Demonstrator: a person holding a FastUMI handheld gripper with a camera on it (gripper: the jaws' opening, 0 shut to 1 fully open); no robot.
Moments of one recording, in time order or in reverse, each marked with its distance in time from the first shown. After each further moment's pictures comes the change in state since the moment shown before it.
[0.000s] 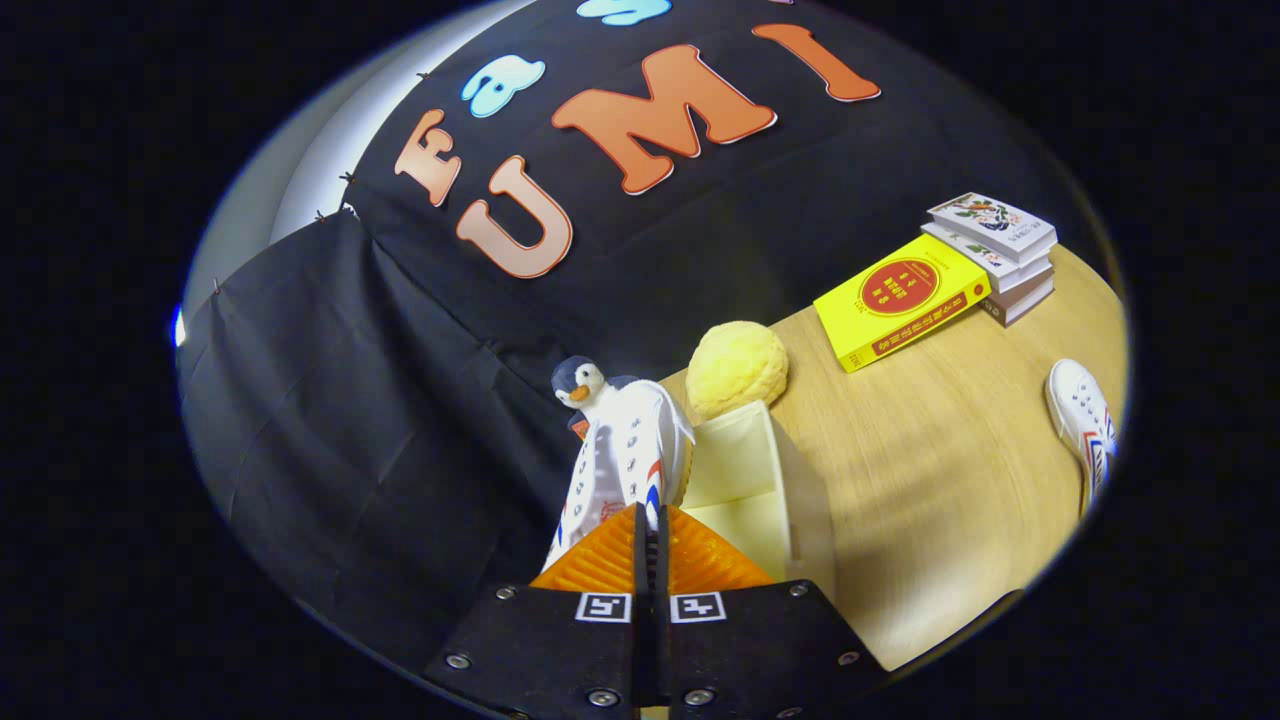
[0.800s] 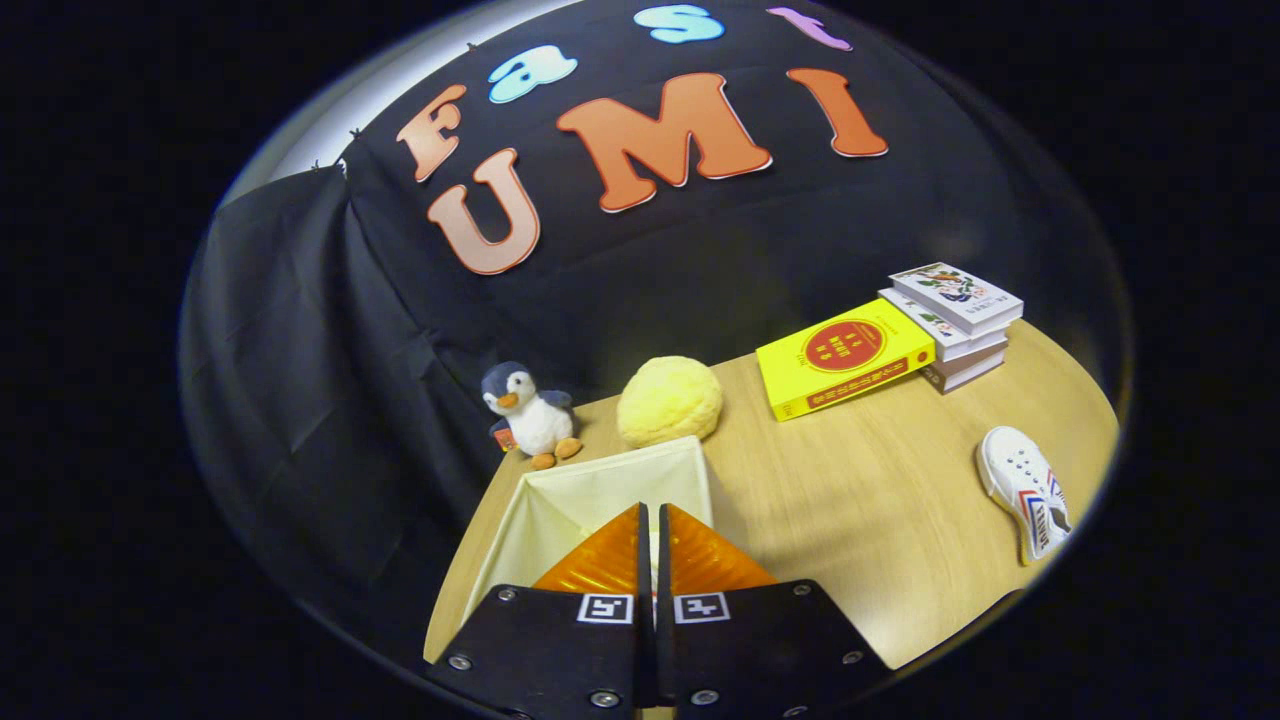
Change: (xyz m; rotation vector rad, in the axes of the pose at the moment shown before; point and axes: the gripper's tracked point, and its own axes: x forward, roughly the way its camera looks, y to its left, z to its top) arm -0.021 -0.073 0.036 -0.159 -0.115 -0.246
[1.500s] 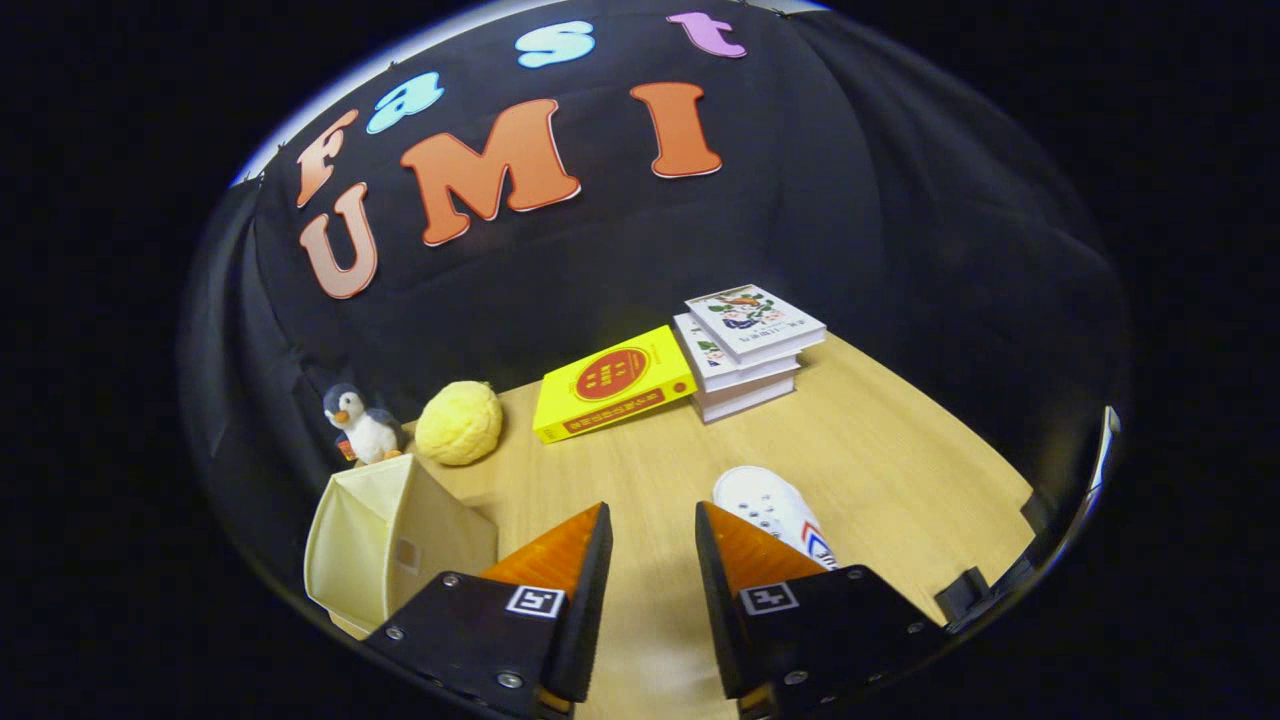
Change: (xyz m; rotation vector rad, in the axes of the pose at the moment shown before) arm -0.073 -0.243 0.032 -0.008 -0.018 -0.338
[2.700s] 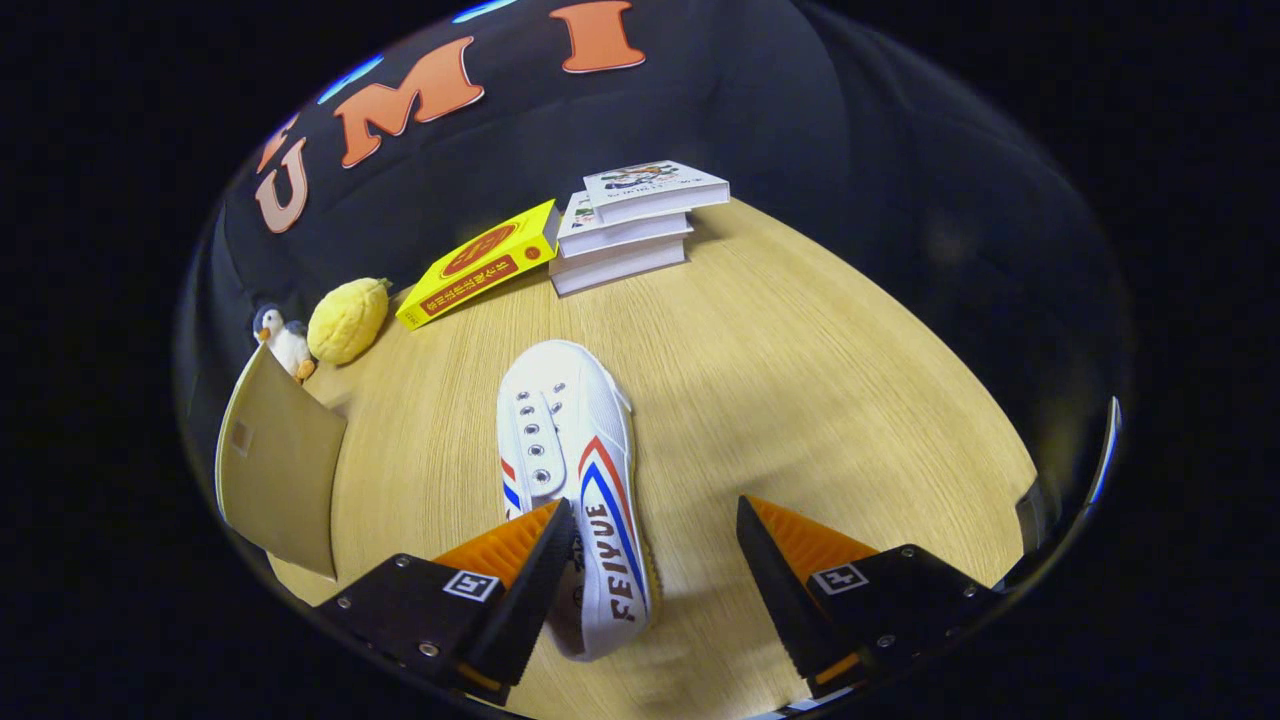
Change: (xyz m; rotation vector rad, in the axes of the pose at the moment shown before) arm 0.069 -0.145 -0.113 -0.043 0.280 -0.021
